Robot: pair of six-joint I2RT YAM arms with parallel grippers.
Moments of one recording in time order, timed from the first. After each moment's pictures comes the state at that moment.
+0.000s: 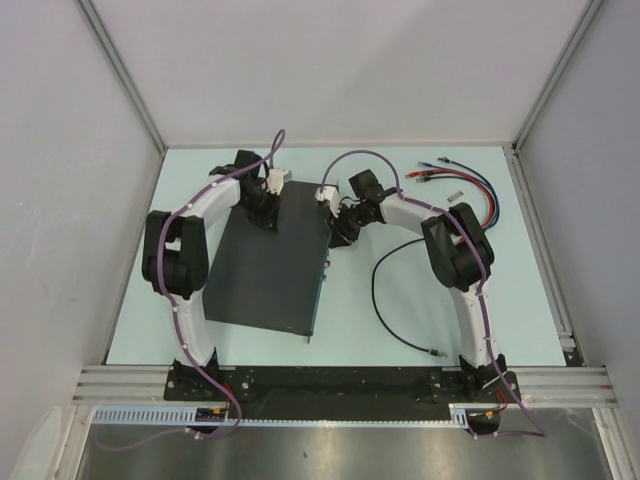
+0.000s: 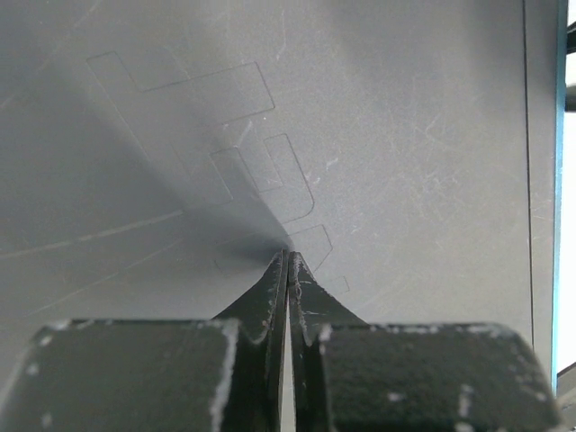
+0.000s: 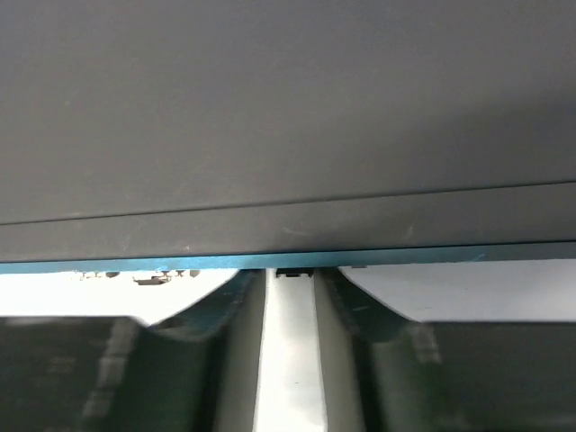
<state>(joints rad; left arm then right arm) -0.21 1.98 1.53 -0.77 0.36 0.21 0.52 2.20 1.58 -0.38 -0.72 -0.54</state>
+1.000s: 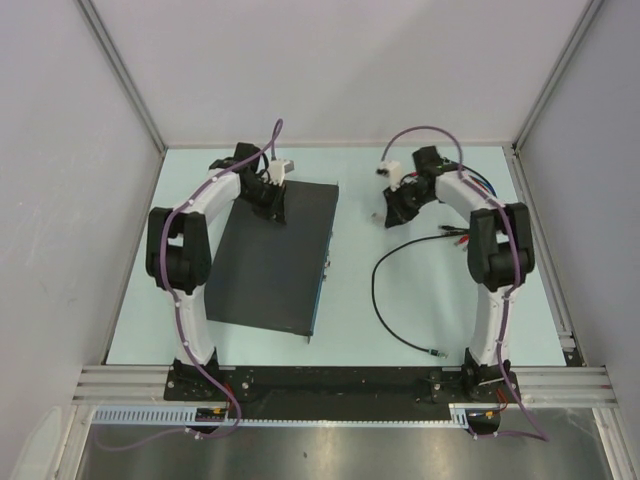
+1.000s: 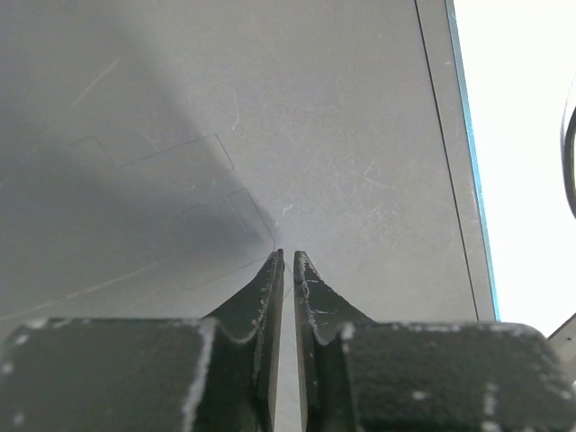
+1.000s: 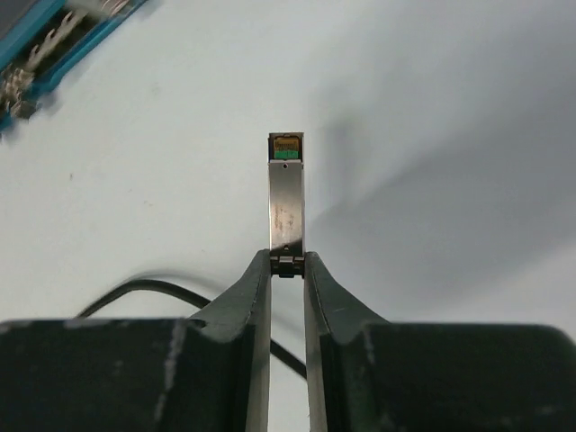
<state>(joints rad) -0.20 2.03 1.63 -0.78 0.49 0.19 0.25 2.09 1.62 -0.71 -0.59 -0.53</state>
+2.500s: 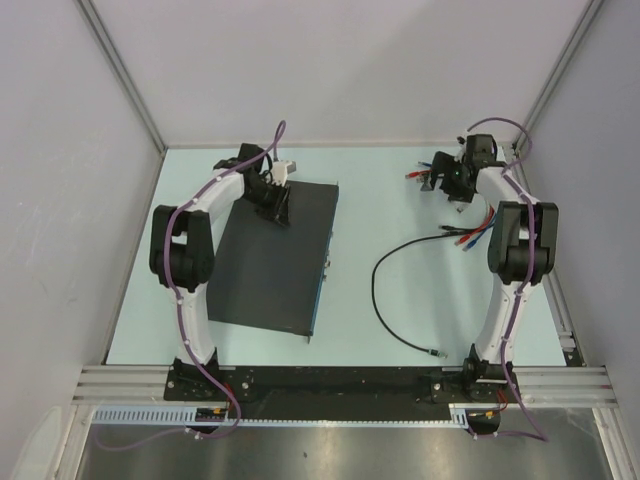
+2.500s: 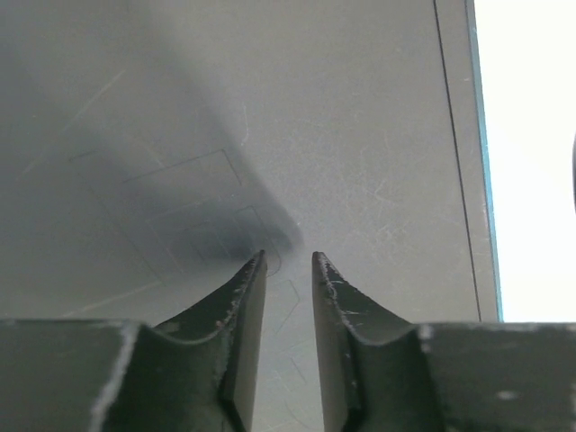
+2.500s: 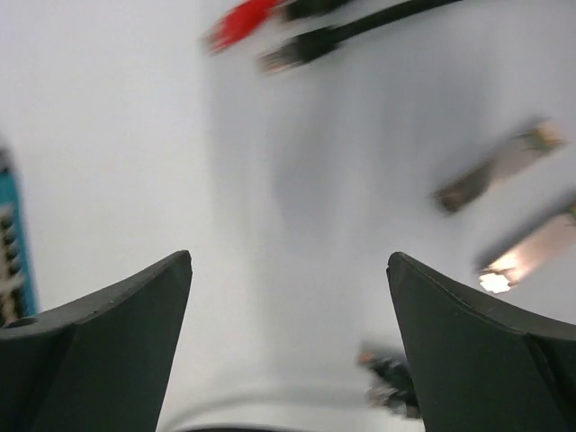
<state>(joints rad) -0.21 2.06 1.64 -0.77 0.47 0.16 -0.05 2.12 1.65 -0.42 -0.24 0.27</state>
